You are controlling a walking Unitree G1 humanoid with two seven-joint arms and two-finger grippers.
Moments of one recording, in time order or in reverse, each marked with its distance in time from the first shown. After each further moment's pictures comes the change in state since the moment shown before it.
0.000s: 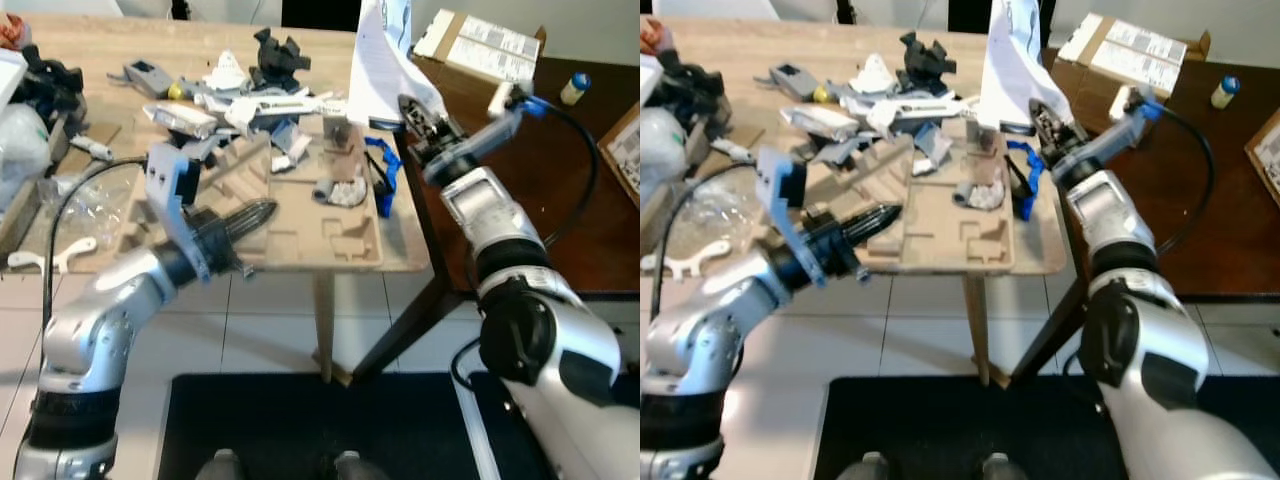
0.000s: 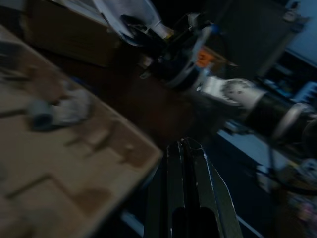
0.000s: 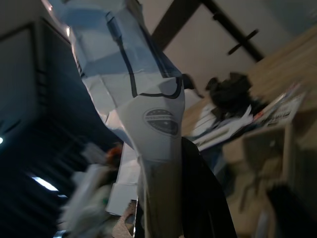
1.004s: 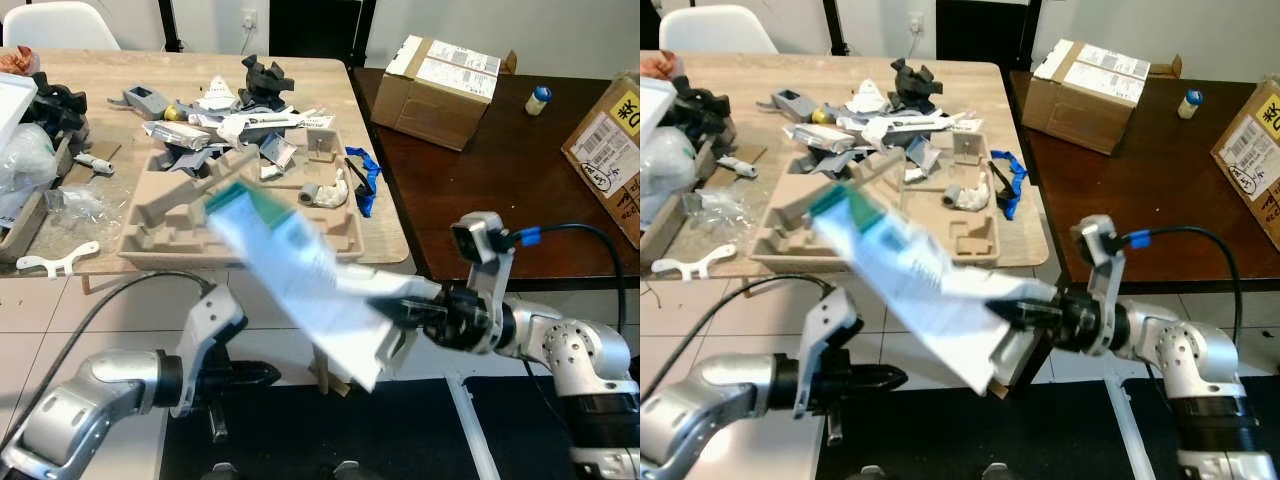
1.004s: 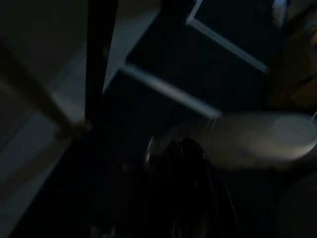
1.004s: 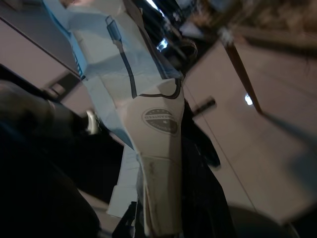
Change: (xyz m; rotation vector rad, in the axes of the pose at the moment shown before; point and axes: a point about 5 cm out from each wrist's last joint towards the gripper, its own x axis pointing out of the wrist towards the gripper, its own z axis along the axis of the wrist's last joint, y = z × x) left arm -0.055 -0.009 -0.107 0.026 0.712 -0.013; right arm -0.134 0.049 -0.074 0.123 0.910 0.424
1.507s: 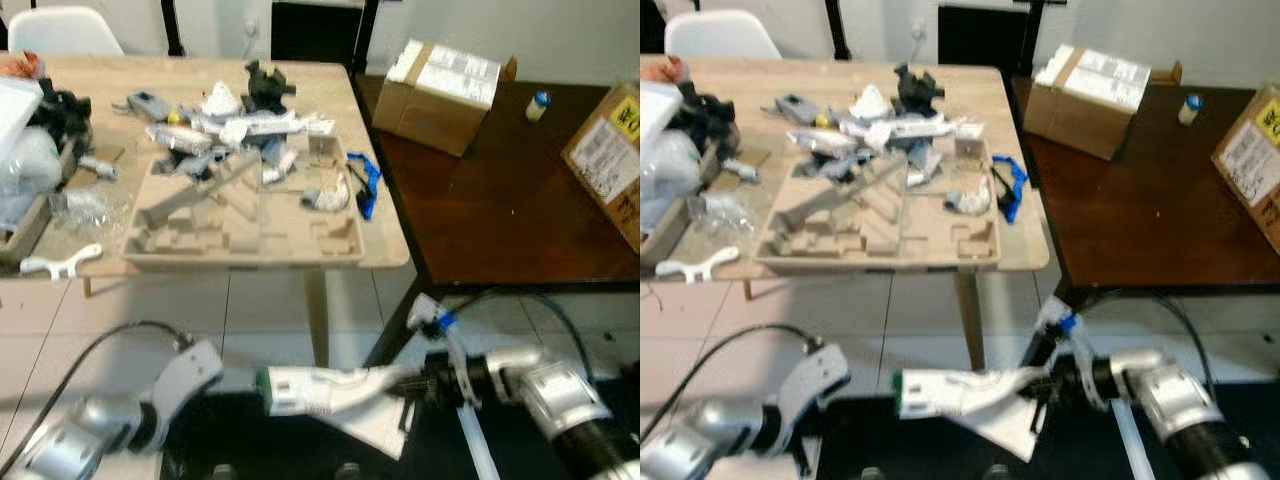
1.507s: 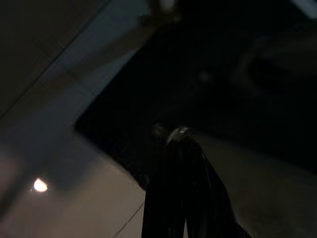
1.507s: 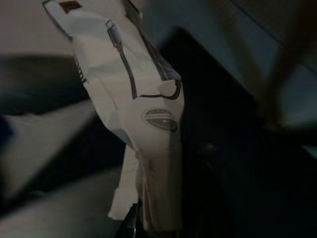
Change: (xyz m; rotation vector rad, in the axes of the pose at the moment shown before) left arm -0.007 0.035 -0.093 -0.099 0.347 0.451; right arm -0.038 -0.071 -0.074 -0.237 0.560 -0.683
